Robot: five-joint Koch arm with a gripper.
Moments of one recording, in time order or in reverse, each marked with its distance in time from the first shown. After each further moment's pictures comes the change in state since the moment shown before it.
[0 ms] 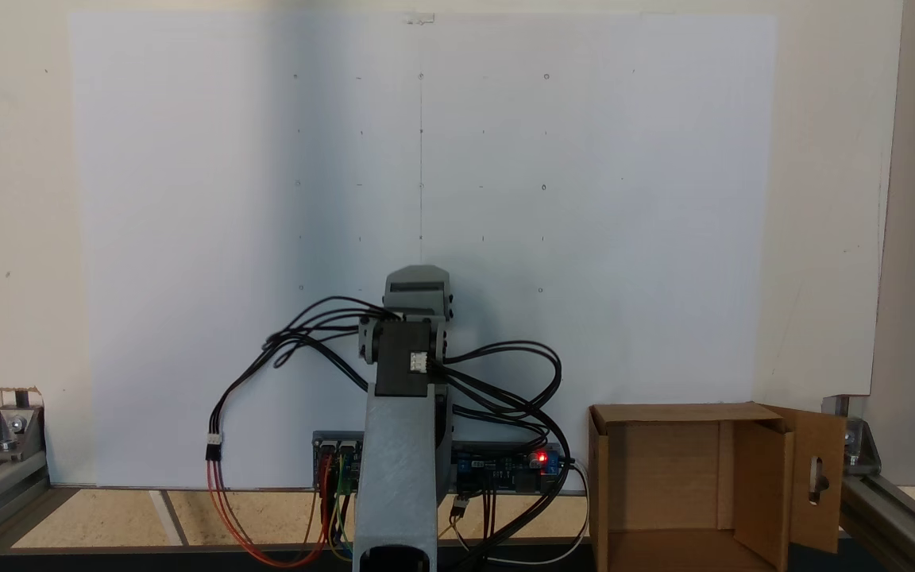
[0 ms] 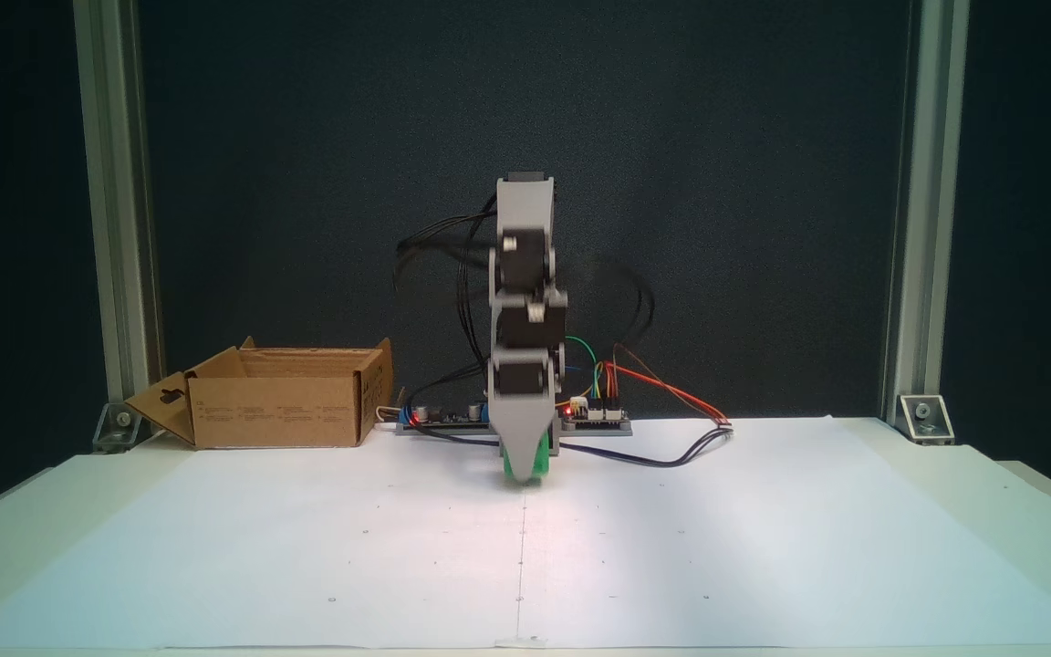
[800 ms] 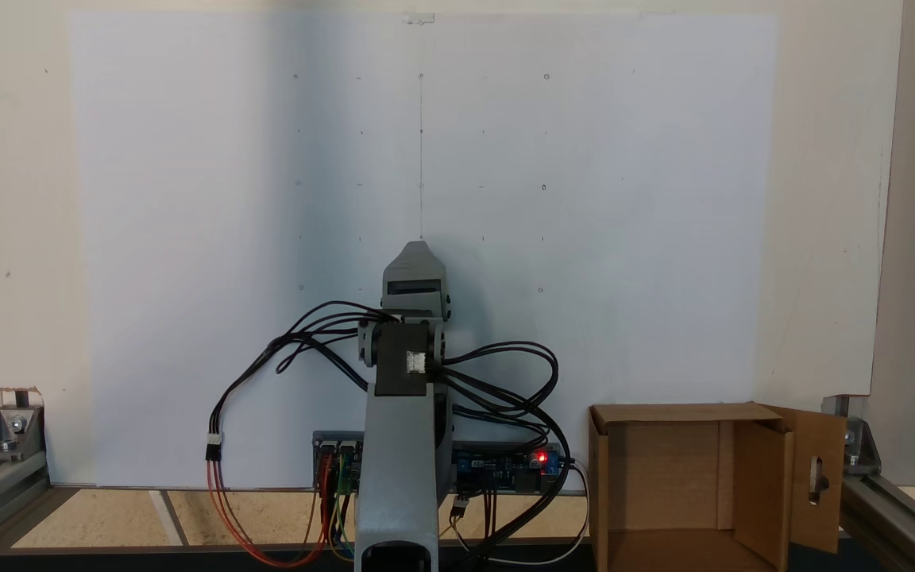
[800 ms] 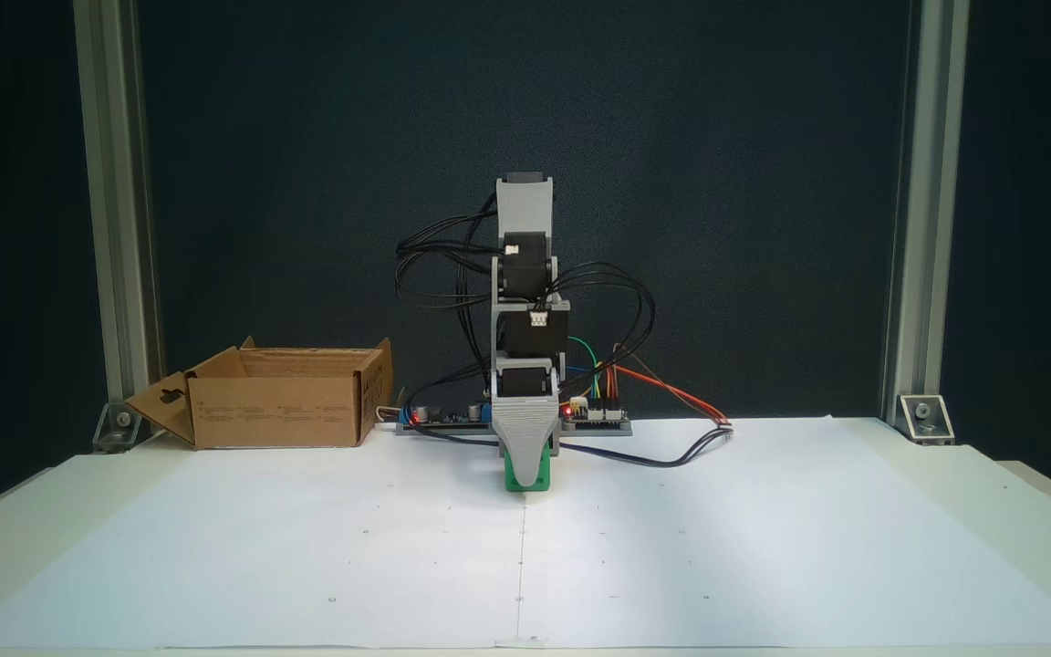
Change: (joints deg) arm -1.2 -0.4 8.3 -7.0 0.0
